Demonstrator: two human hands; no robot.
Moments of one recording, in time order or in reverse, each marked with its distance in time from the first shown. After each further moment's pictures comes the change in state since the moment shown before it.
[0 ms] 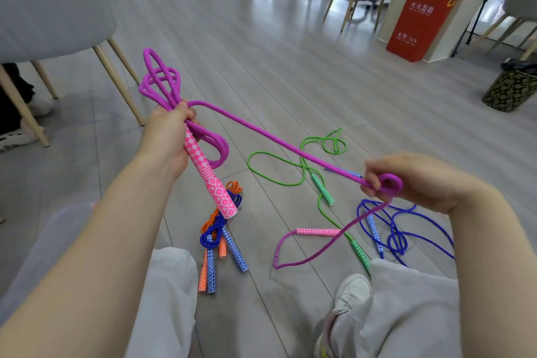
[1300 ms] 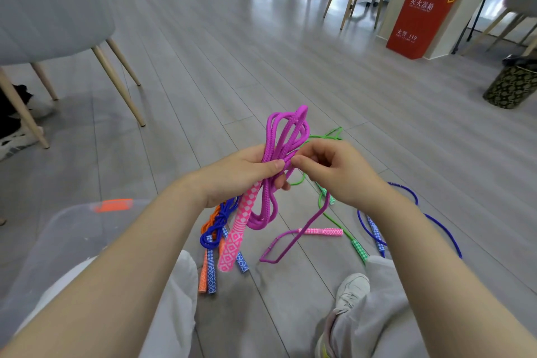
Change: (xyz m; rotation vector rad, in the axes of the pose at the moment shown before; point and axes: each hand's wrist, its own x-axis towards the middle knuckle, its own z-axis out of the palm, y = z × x) left_hand -0.071 -0.028 0.036 0.612 -0.960 -0.122; right_hand 0.051 -0.010 0.078 -0.371 0.330 -0.449
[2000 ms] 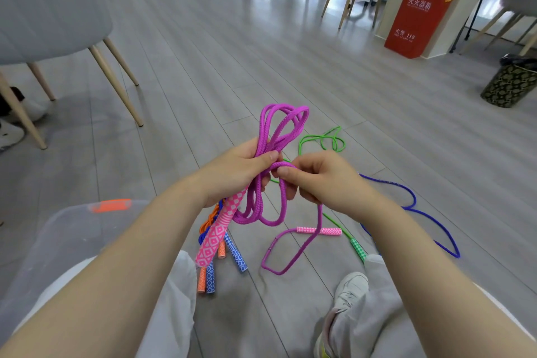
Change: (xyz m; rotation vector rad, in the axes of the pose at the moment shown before) left_hand 0.004 -0.004 -0.002 0.088 0.169 -0.020; right_hand -0.009 -0.016 0.008 0.192 -0.180 0.193
